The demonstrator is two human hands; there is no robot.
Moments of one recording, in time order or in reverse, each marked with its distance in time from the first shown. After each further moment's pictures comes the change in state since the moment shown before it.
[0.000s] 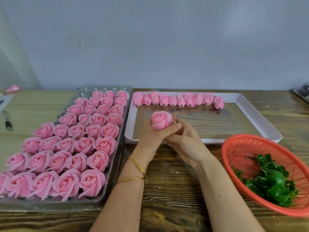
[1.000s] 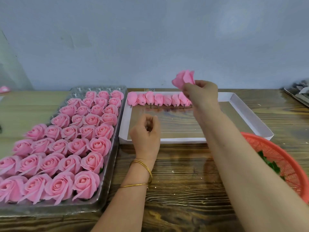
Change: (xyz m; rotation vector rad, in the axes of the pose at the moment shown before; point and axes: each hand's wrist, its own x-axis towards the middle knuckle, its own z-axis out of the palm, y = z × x) left_hand -0.003 -0.016 0.010 0.420 0.542 0.354; right_hand 0.063 -0.081 -0.014 -0.492 0.680 -0.176
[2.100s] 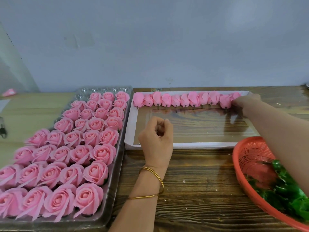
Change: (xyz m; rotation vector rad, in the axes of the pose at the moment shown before) left_hand 0.000 0.004 0.007 0.013 -0.012 0.093; right_hand 0.161 0.102 -0.101 -0.414 0.090 0.423
